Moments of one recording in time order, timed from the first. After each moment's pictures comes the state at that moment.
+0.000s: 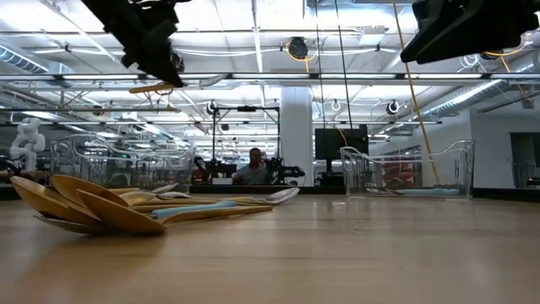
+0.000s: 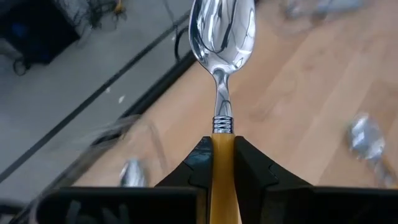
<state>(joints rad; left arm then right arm) 0.21 1.02 0.88 -0.57 -0.44 -0.19 0.58 1.09 0.62 -0.20 0.57 -0.07</state>
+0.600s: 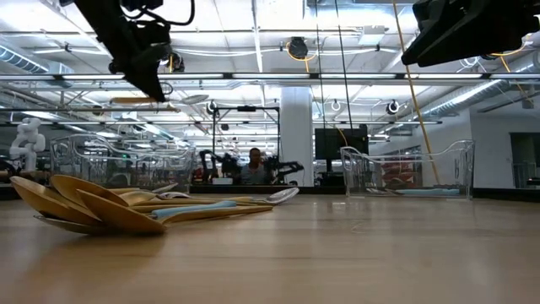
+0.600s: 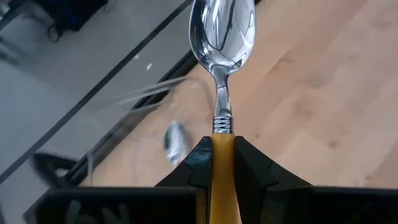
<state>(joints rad) 0.36 1.00 0.88 -0.71 -0.43 -0.14 0.58 1.09 0.62 -0.21 0.57 -0.07</state>
